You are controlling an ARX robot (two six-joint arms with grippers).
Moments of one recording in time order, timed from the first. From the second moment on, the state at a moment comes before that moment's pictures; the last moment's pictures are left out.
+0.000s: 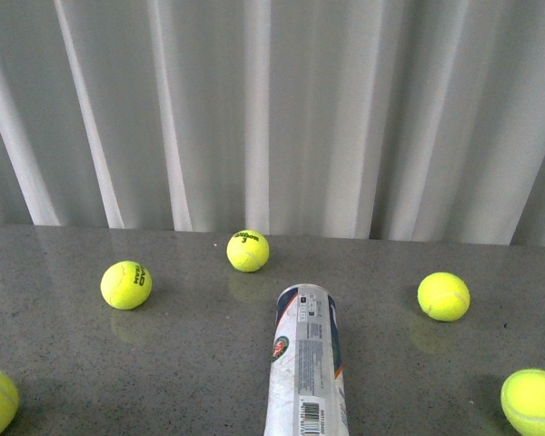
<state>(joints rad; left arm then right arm) 0.00 0.00 0.02 0.00 0.00 0.00 -0.13 0.30 0.15 -0.22 -0.35 0.15</state>
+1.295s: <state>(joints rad) 0.00 0.00 0.02 0.00 0.00 0.00 0.38 2.13 1.14 0.01 -0.21 0.41</state>
